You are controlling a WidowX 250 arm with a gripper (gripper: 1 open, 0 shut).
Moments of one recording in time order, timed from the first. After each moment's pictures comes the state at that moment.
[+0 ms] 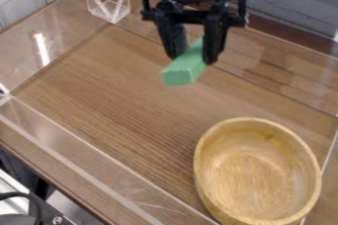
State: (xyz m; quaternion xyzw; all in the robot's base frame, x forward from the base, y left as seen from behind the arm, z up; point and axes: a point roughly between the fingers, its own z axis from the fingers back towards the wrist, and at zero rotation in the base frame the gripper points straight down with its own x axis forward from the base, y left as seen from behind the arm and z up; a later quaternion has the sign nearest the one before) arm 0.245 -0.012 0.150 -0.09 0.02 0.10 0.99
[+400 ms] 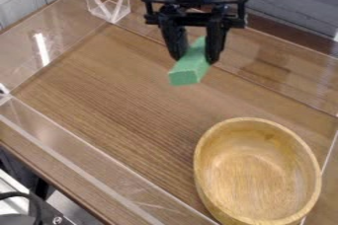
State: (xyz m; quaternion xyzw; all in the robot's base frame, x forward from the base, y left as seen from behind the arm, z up) arm 0.260 -0.014 0.136 -0.09 0.01 0.13 0.99
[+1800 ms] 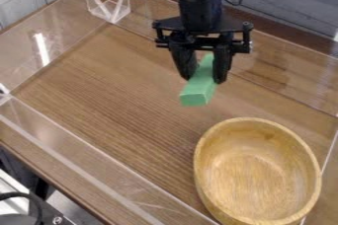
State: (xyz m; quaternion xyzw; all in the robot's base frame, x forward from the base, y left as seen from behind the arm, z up) arm 0.267 -0.026 0.107 -0.09 -0.02 0.11 0.99
